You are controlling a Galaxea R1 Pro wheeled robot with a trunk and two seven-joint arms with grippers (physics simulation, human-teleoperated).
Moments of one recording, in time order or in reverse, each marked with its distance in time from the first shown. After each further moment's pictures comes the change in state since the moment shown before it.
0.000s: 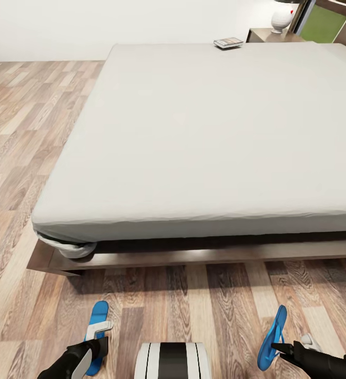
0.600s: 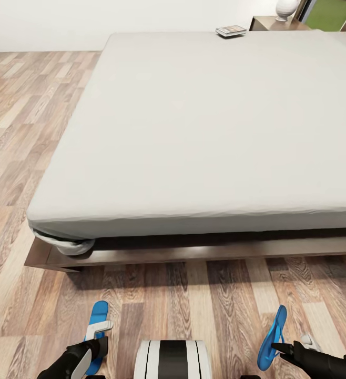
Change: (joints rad) left arm 0.000 0.002 0.000 0.000 0.001 -0.001 -0.002; right arm 0.000 0.000 0.000 0.000 0.000 0.000 0.000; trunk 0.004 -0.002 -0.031
